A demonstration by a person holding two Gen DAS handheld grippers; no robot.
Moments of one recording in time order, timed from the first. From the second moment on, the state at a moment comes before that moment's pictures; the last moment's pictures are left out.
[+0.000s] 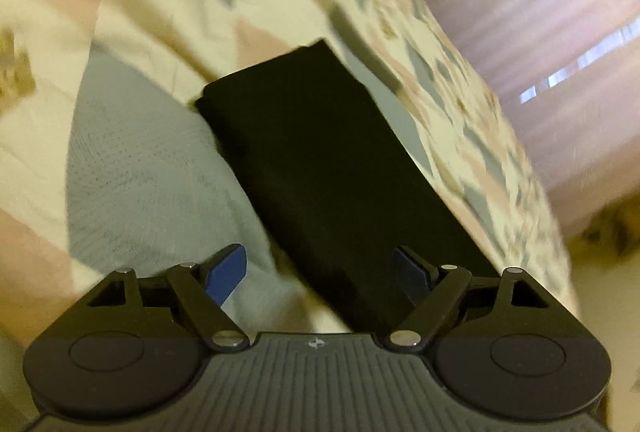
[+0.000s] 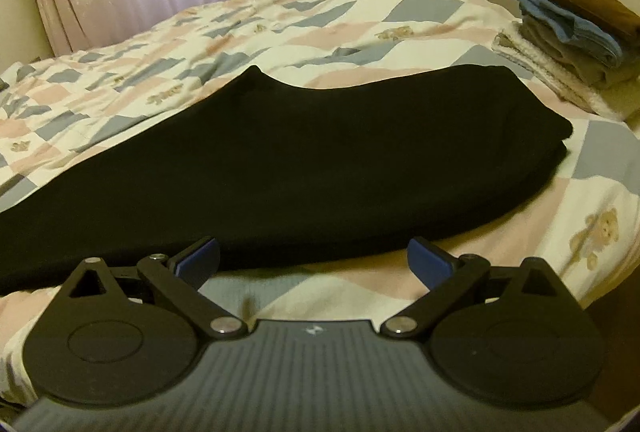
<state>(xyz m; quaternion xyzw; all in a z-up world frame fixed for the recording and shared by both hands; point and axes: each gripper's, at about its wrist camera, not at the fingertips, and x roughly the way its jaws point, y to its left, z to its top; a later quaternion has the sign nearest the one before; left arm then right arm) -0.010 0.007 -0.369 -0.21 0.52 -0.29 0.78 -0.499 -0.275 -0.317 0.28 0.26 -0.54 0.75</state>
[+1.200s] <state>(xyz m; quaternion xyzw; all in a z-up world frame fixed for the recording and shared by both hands) -0.150 -0.170 -0.259 -0.05 0.29 -0.56 0.77 -0.561 -0.335 -0.334 0.31 0.20 -0.57 0.73</state>
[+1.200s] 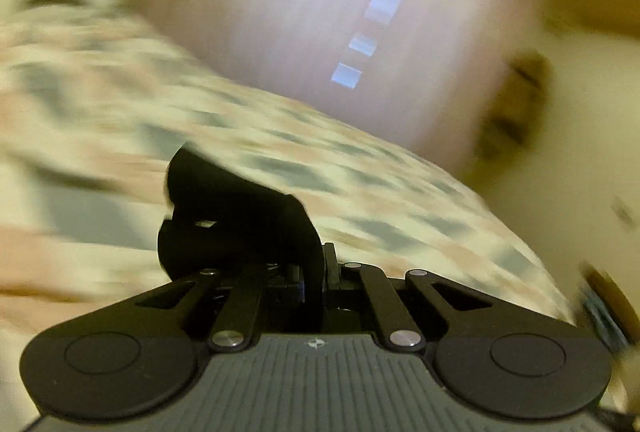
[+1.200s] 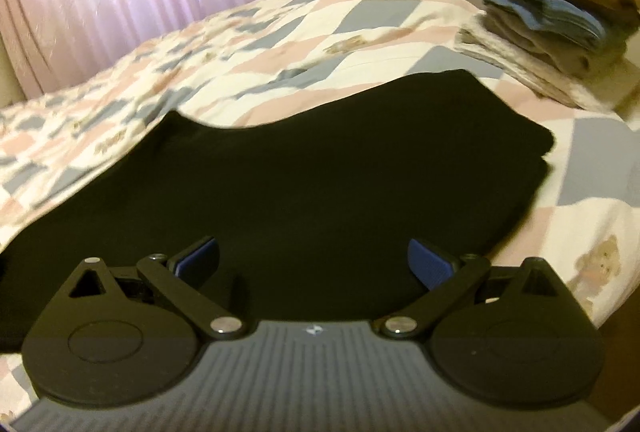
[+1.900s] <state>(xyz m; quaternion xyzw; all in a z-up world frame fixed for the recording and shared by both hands) -0.325 -0.254 -0.301 0.16 0.29 -0.70 0.63 -0.631 -0.393 -0.376 0.54 -0.01 -0.35 0.76</state>
